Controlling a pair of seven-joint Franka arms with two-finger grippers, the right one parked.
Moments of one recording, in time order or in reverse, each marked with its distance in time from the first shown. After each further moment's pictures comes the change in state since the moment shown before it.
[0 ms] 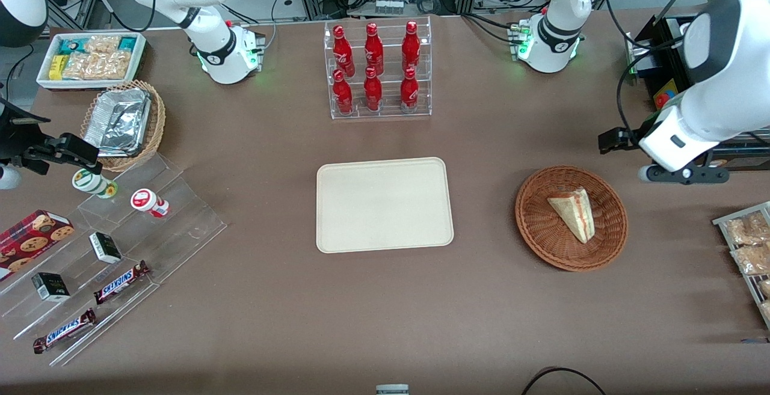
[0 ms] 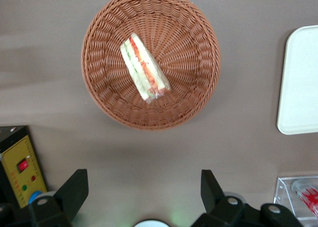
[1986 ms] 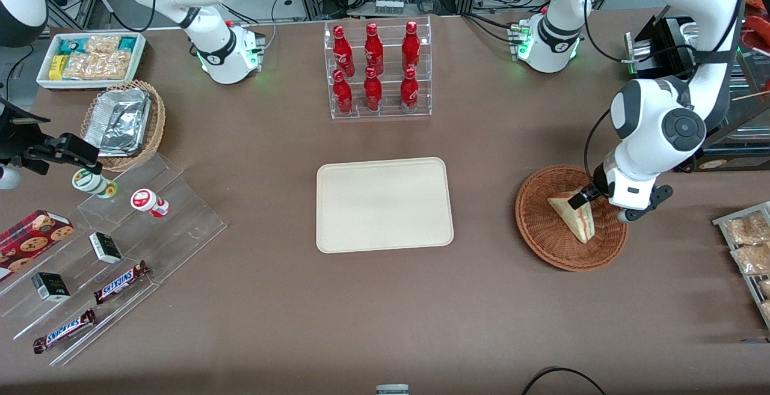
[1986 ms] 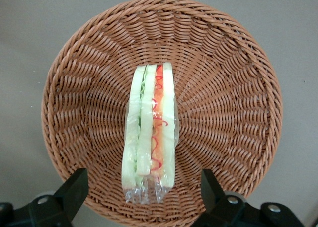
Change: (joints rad) arm 0.009 0.125 0.014 -0.392 0.004 0.693 -0.576
